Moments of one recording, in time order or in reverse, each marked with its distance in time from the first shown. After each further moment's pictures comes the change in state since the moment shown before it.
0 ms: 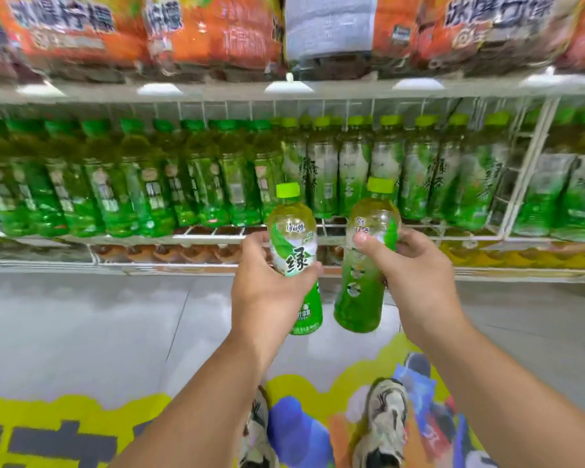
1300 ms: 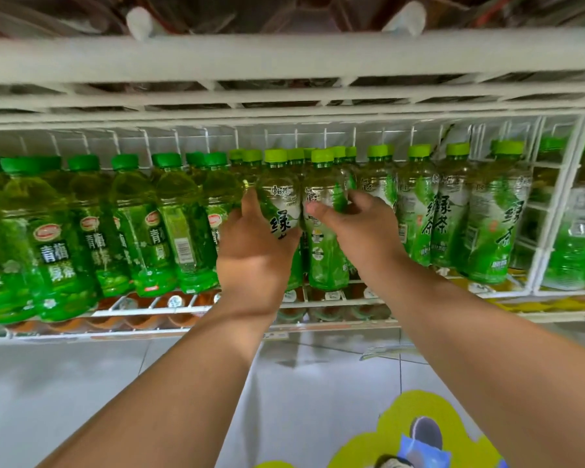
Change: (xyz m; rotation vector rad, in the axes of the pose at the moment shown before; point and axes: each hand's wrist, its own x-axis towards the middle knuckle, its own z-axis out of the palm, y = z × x) left_hand 0.172 0.013 0.091 0.479 0.091 0.298; right_hand 0.192 0.010 0.060 -0.332 0.016 -0.190
